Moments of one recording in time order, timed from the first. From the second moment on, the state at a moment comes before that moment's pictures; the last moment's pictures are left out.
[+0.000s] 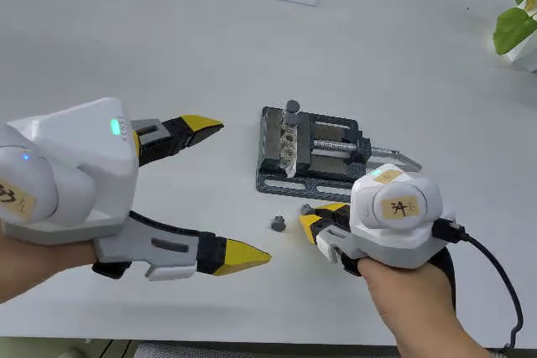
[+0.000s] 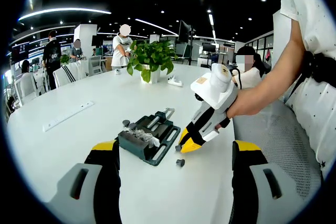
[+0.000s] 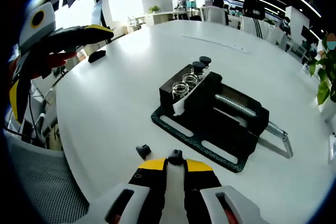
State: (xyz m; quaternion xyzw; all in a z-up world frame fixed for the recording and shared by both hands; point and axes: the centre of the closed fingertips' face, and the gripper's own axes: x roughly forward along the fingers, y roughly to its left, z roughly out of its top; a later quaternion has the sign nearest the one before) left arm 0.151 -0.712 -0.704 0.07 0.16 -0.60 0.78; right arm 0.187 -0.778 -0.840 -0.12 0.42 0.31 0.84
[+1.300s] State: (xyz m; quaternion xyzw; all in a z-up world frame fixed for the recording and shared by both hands) left arm 0.149 -0.733 -0.637 -0.28 0.25 -0.58 0.72; right arm 0.148 -0.744 -0.648 -0.29 0.19 0.60 0.72
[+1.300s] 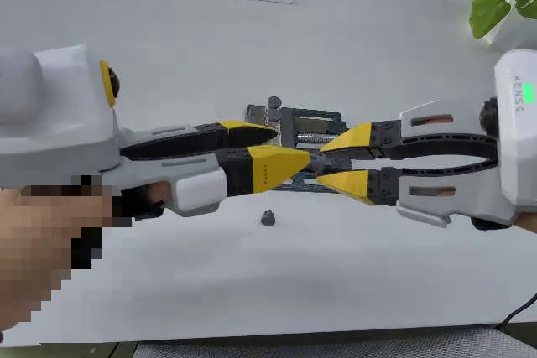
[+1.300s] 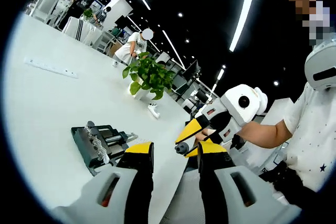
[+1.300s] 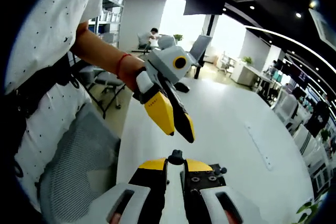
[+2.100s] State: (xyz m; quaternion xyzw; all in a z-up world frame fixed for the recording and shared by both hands) left arm 0.120 -0.736 -0.628 -0.32 0.29 -0.62 0.66; right arm 0.136 -0.733 -0.634 -0.36 0.13 0.63 0.68
